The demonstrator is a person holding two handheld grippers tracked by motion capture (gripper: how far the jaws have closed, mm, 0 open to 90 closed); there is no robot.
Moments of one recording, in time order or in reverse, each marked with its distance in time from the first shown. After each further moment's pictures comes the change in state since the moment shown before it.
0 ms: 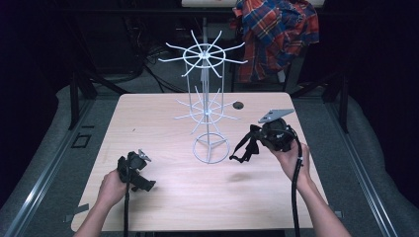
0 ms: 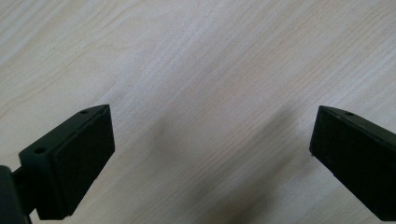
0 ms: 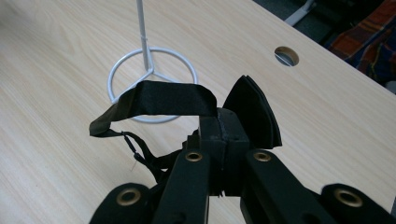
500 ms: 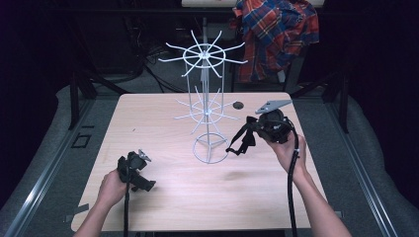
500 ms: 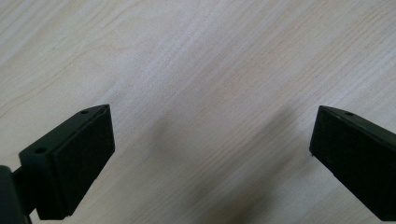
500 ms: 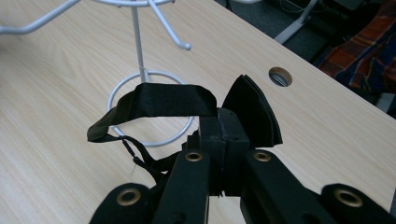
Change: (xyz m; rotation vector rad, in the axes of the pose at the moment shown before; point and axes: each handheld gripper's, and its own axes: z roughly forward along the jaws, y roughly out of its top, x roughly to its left) left arm 0.000 0.000 0.000 0.002 -0.002 0.002; right arm -0.003 0.023 -0.001 -0.035 -0.005 0.006
